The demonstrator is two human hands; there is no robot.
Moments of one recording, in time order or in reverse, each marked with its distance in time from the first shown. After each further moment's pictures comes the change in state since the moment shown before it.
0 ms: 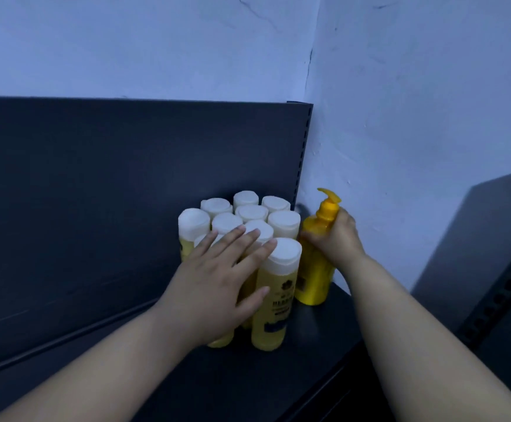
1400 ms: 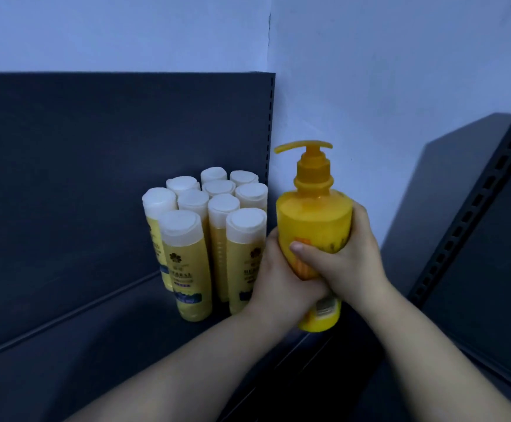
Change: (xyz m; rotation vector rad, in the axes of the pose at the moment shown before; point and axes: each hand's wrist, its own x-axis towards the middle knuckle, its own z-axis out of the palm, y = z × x) left_hand 0.034 0.131 0.039 -1.349 0.087 -0.506; right_hand -0.143 -0.007 -0.065 0.404 0.109 -0.250
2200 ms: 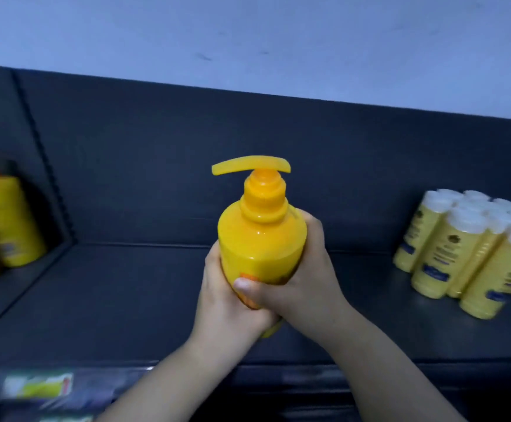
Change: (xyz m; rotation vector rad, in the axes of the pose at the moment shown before) left_hand -0.368 0.022 -0.349 0.261 0.748 0.085; right_hand -0.305 -0.273 0.232 0.459 -0.844 -0.280
